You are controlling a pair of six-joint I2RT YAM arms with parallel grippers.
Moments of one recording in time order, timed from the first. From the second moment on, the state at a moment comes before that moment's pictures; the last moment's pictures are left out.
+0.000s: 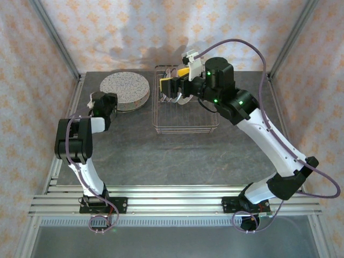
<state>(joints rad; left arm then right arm) 0.12 1.87 0.93 0.57 0.11 -1.38 0.71 1.45 1.76 -0.53 -0.19 0.22</state>
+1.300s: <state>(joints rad) 0.14 1.99 1.00 0.58 0.17 -1.35 0.71 1.45 1.78 -0.59 -0.16 0.23</state>
